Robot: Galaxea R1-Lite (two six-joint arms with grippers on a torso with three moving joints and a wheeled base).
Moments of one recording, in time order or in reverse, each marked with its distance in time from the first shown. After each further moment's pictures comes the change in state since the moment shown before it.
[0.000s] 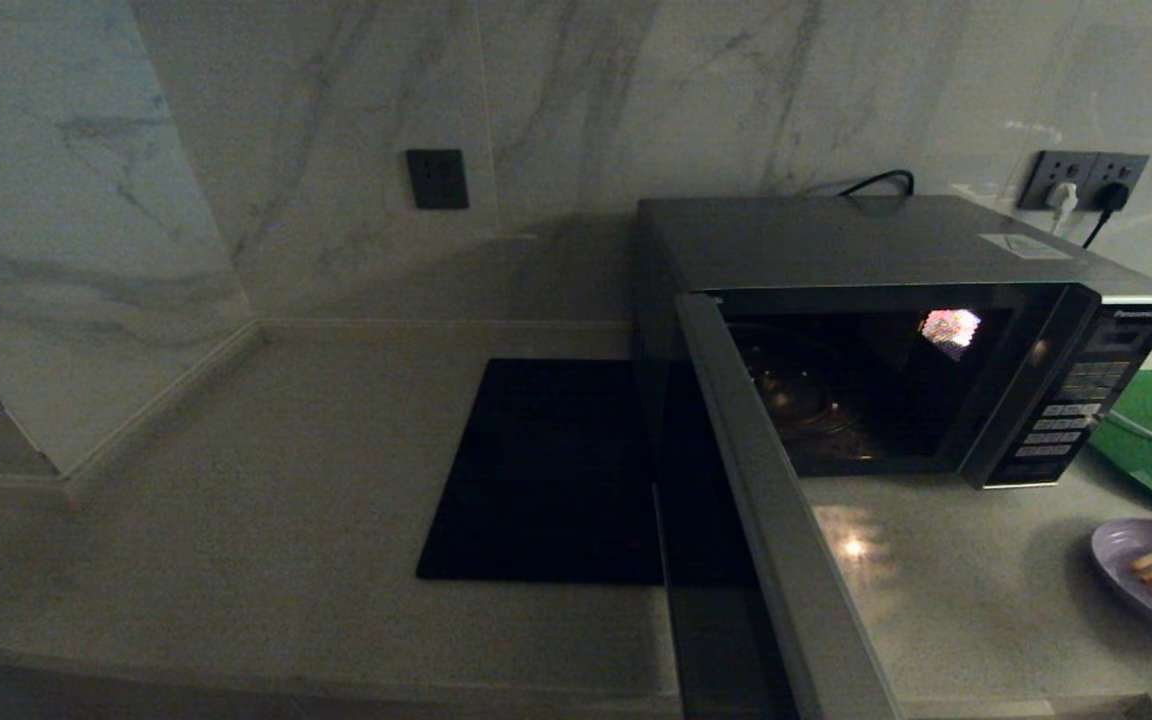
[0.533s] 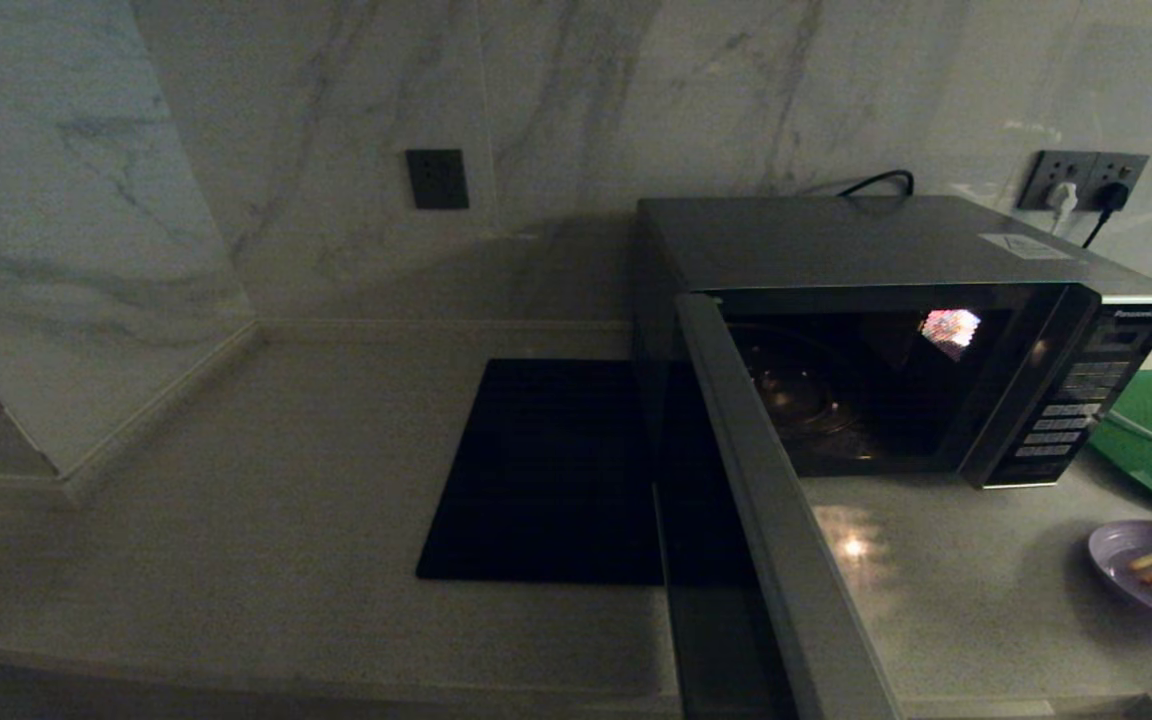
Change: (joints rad) left arm 0.000 0.000 0.000 0.000 0.000 0.000; right arm -0.001 -0.040 0.011 0.000 0.025 0.001
